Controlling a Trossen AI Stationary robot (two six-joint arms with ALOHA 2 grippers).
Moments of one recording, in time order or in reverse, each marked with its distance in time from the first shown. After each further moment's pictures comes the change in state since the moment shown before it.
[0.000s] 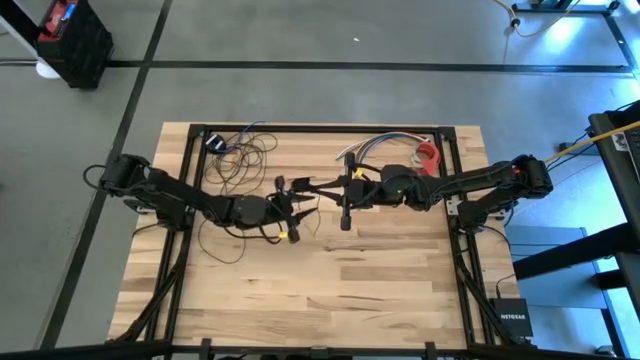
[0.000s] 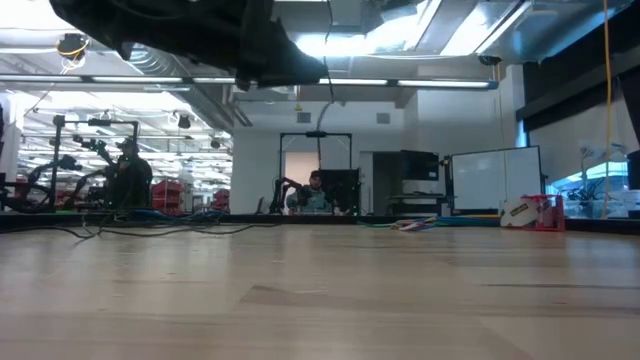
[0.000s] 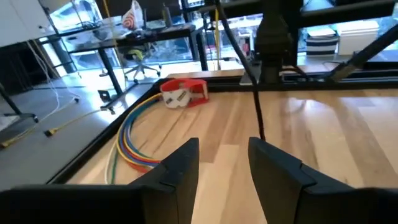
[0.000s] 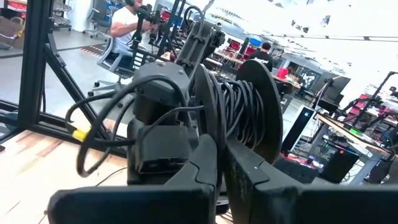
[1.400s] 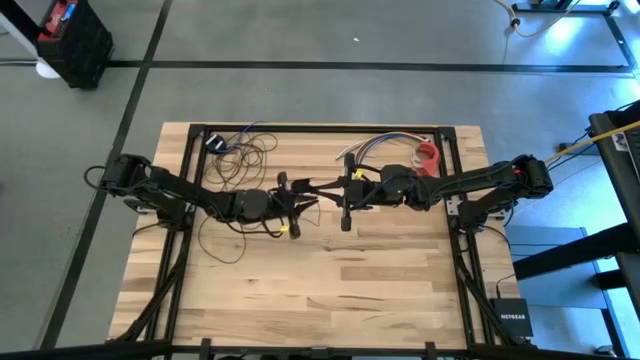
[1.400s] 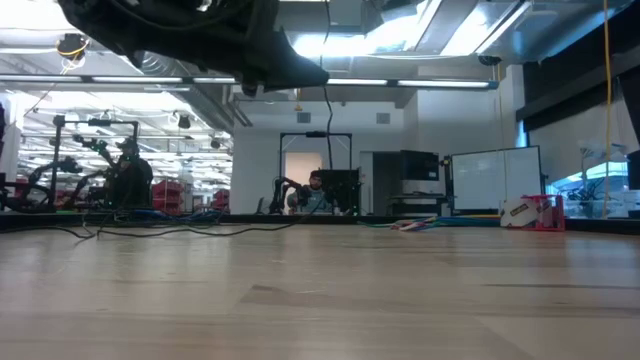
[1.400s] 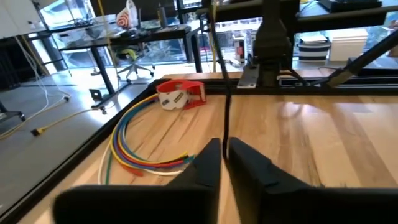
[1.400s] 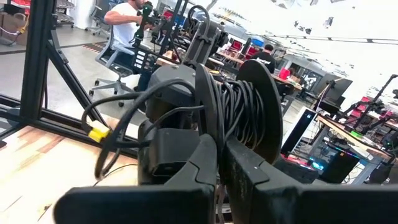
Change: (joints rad) left arm 0.045 0.008 0.000 0.017 0.086 -0.018; right arm 0.000 0.000 0.000 -0.007 -0.010 -0.016
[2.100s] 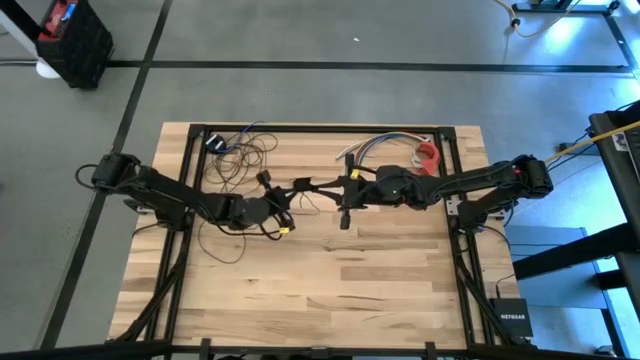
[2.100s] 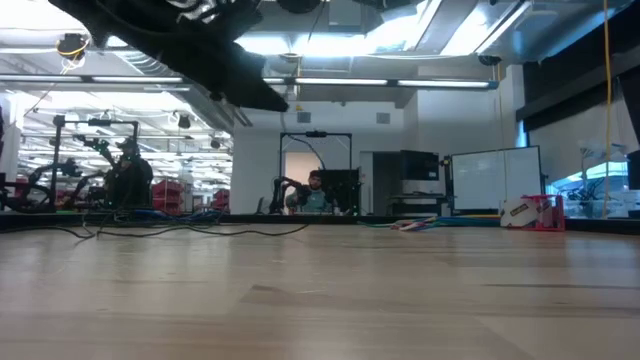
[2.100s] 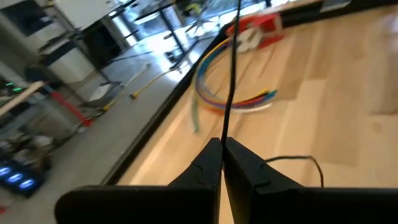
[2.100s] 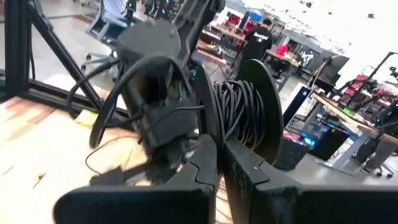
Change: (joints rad) left arm -0.058 -0.083 0.001 -0.333 -0.386 0.072; right arm 0.001 -0.002 -0.001 -0.092 0.053 -0.001
